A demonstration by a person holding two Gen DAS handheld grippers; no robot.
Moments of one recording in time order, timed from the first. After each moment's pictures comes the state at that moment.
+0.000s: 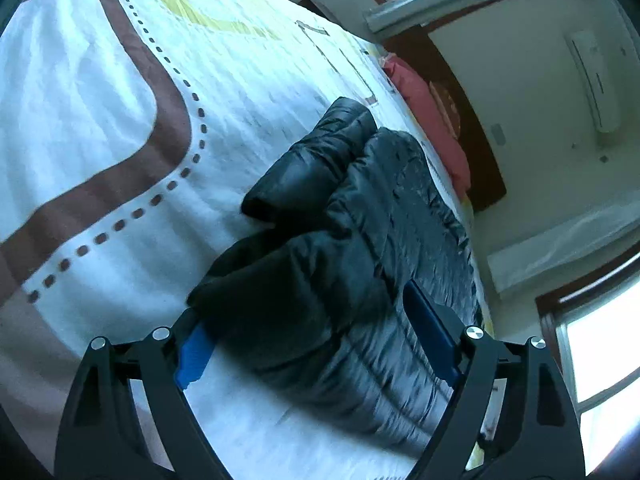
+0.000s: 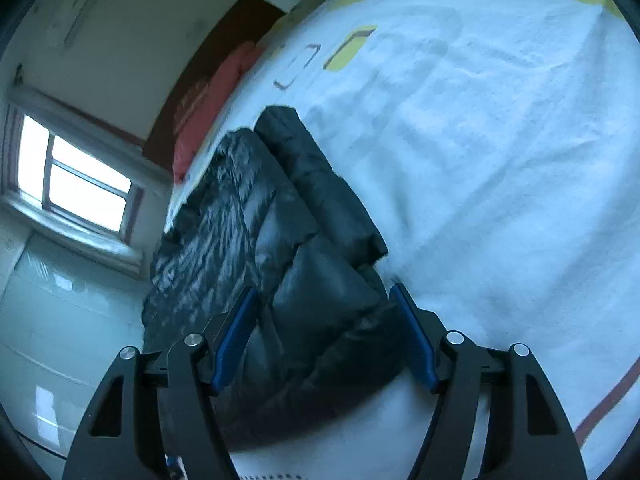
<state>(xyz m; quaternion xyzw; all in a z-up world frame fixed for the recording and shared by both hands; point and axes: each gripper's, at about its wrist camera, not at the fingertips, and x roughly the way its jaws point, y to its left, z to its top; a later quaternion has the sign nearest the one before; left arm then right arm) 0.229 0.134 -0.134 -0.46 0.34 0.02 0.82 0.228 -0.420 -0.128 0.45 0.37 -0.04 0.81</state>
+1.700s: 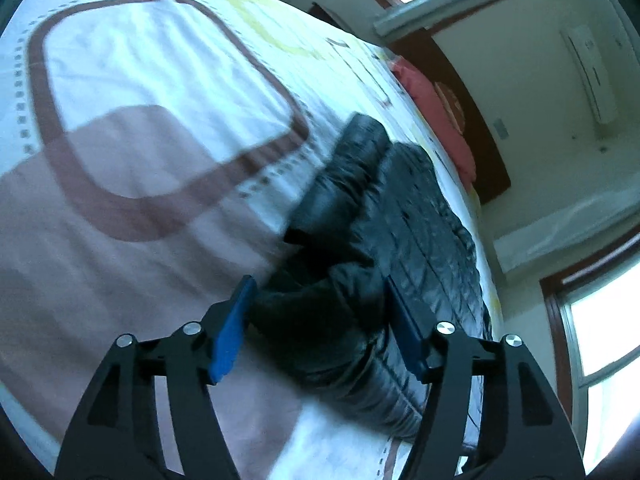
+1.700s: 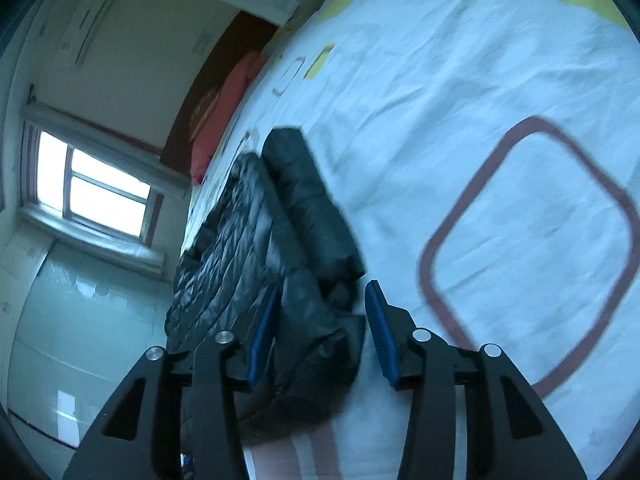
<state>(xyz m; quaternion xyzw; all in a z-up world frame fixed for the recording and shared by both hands) 0.106 0.175 -0.124 -0.44 0.35 0.04 0.82 0.136 -0.450 -0.119 0.49 0.35 -0.02 0.80</state>
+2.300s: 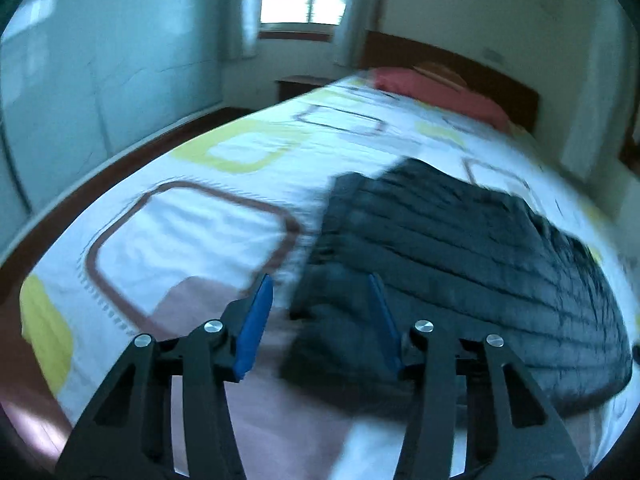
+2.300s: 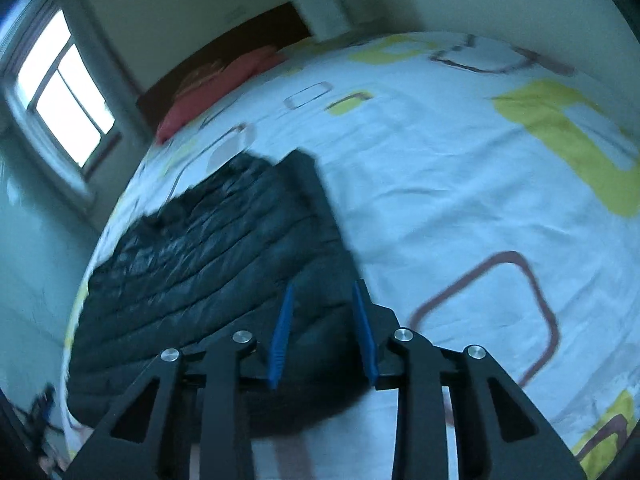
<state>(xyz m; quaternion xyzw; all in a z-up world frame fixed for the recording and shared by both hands) 0.118 0.096 -0.044 -0.09 0.34 0.12 0.93 0.160 -0.387 -0.057 0.23 0.40 -0.07 0.88</state>
